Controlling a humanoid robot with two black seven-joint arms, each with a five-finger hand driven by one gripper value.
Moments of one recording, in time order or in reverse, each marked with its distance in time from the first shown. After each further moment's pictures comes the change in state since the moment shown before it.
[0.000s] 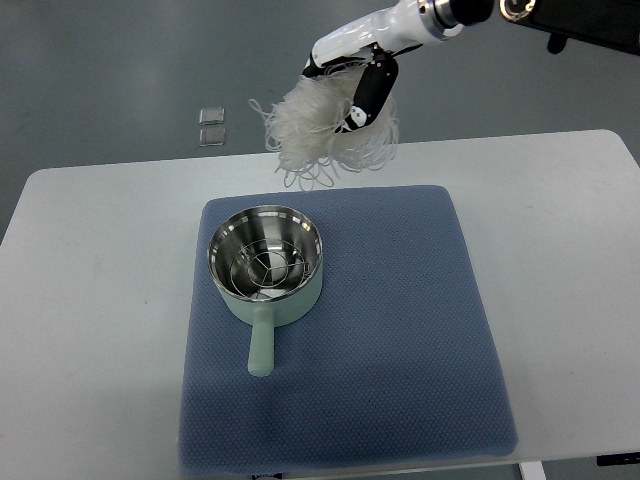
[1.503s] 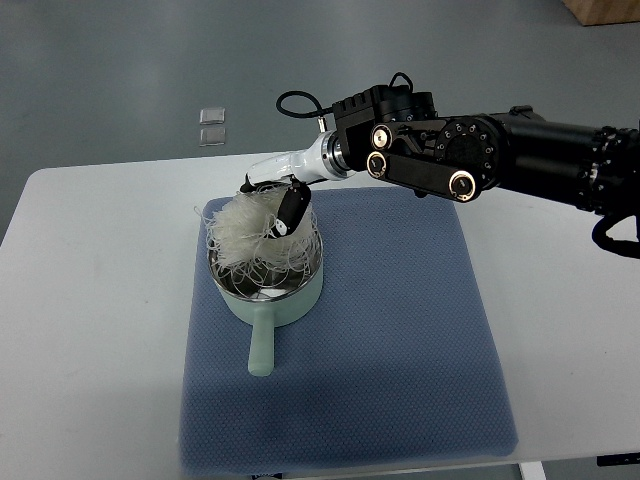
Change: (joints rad) left arm 0.000 0.000 -0.002 0.000 0.000 0.000 0.000; right arm -0.365 0.278 0.047 -0.255 -0.005 -0.117 0.034
